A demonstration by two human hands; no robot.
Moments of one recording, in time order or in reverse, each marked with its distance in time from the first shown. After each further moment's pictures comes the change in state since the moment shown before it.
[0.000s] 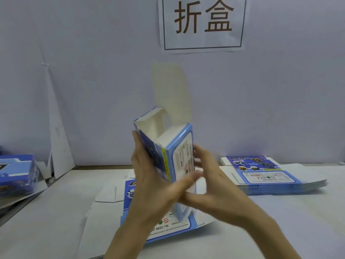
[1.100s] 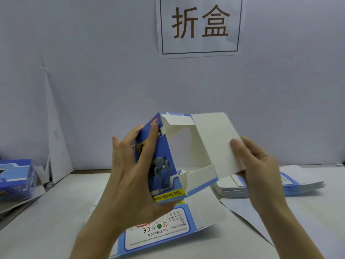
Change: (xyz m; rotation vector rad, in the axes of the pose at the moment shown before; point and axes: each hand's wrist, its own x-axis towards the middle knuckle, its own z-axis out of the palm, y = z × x) left_hand 0.015 0.013 -0.047 0.652 -0.172 0.548; right_hand 0.002 0.004 -0.044 0.539 0.713 0.224
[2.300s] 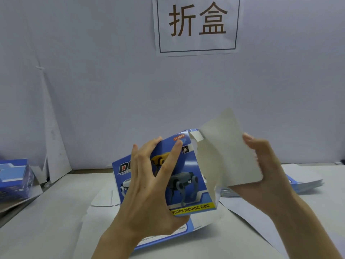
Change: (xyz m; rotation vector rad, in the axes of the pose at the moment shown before) left_hand -0.006 0.024 0.028 -0.022 0.001 0.016; right_hand -0.003 -0.021 -0.008 0.334 -0.571 0.338
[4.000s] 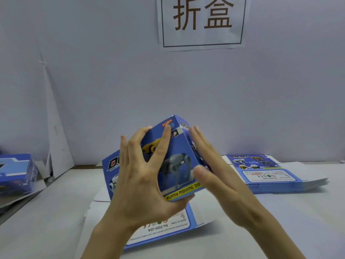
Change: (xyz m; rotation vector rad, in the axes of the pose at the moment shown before) left_hand 0.003 -0.008 -0.009 0.117 0.040 -0.098; right_hand -0.001 0.040 0.033 -0.826 -0.124 -0.352
